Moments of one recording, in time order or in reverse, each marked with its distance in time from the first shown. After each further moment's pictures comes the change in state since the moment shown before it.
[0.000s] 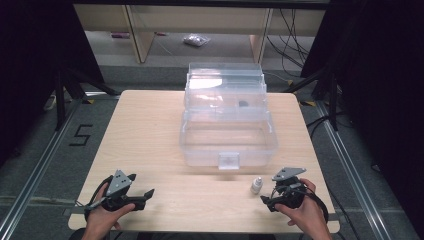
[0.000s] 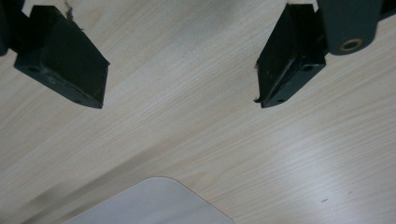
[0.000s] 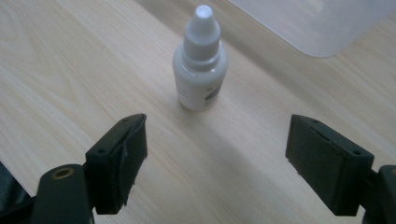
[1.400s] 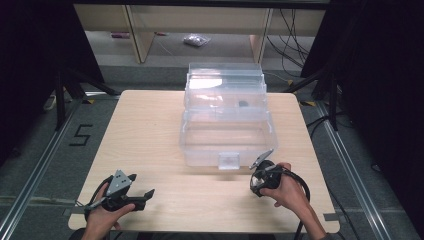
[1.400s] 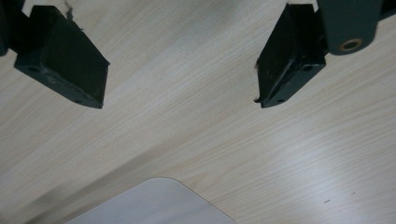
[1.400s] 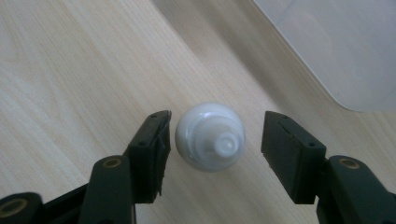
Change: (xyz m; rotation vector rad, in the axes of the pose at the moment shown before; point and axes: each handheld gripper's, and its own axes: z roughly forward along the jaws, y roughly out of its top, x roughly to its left) left arm 0.000 0.000 0.000 0.003 -0.006 0.002; right arm 0.000 0.059 0.035 0.236 0.036 -0.154
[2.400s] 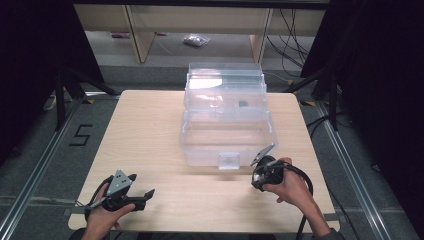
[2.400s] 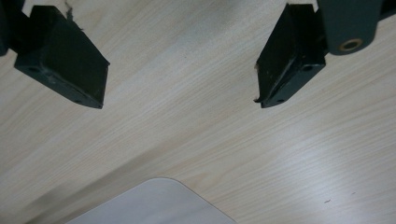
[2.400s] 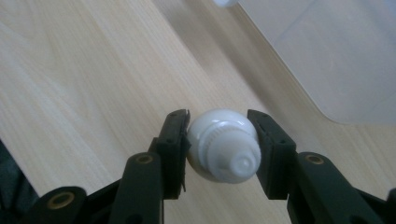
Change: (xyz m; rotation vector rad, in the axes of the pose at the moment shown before) left arm 0.000 0.000 0.000 0.001 0.000 -0.004; right arm -0.003 0.009 -0.022 -0.019 0.040 -0.054
